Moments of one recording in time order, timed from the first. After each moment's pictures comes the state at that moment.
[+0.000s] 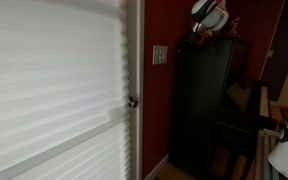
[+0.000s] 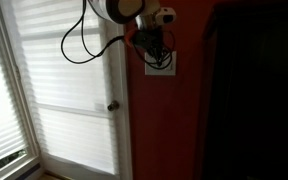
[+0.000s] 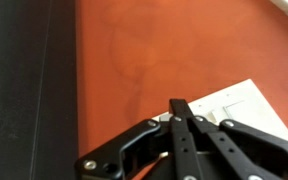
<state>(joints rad) -0.12 -0.11 -0.29 -2.21 0.35 2.68 -0.22</state>
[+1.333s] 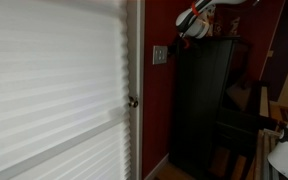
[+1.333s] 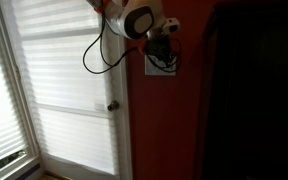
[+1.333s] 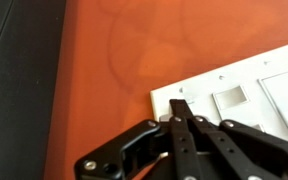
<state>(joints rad) -0.11 0.15 -0.26 -1.99 0.35 2.81 -0.20</state>
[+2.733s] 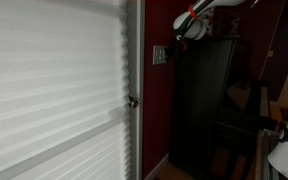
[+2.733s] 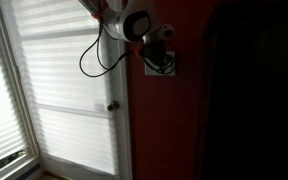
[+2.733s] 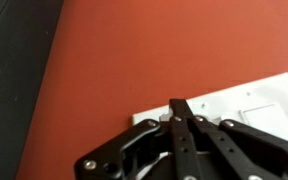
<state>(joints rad) -0.12 0.16 -0.23 -1.99 0.25 2.76 -0.15</state>
